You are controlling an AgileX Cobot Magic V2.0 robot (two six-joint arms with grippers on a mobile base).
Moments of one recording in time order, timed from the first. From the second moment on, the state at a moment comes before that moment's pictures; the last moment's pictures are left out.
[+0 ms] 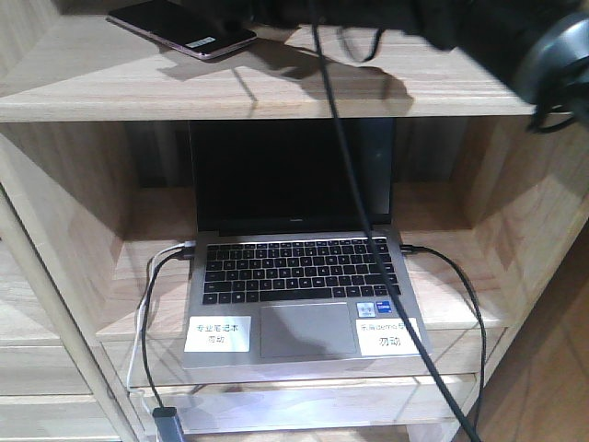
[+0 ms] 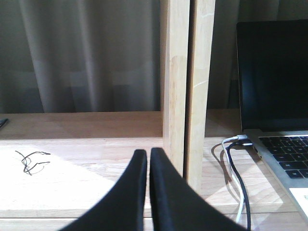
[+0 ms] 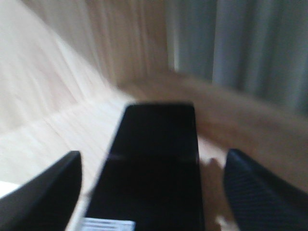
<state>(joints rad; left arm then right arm) 0.04 -0.01 0.03 -0.03 0.18 0.15 0.44 1.92 -1.99 0.96 0.58 -0.88</state>
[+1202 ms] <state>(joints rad) 0.04 -0.01 0.03 -0.03 0.18 0.15 0.44 1.03 -0.98 0.83 0.38 -0.86</state>
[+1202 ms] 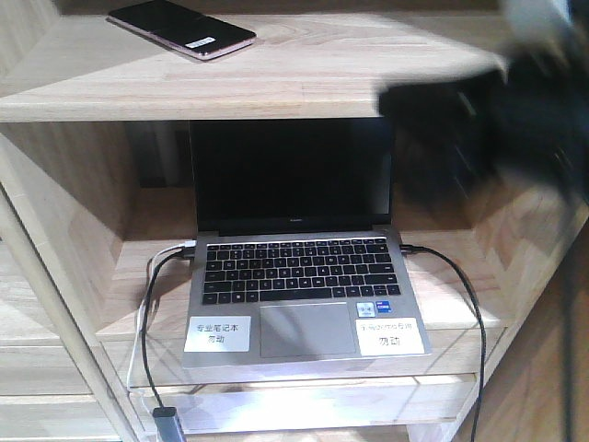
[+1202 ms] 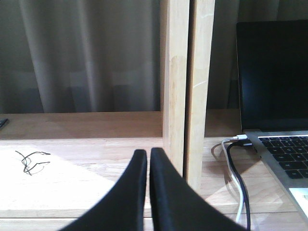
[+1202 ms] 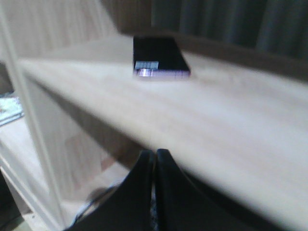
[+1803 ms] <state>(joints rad) 0.04 -0.01 0.03 -0.03 0.18 0.15 0.44 0.58 -0.56 0.83 0.32 -0.86</state>
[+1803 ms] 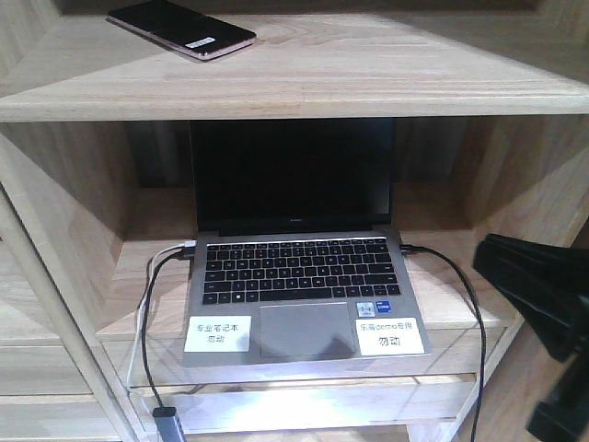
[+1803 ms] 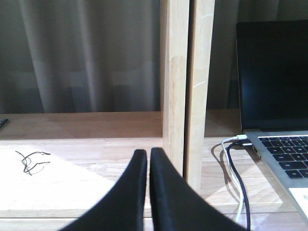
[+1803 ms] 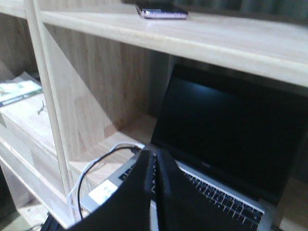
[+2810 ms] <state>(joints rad) 0.04 -0.01 0.03 -0.03 0.18 0.15 0.44 0.55 -0.54 0.85 0.25 -0.86</state>
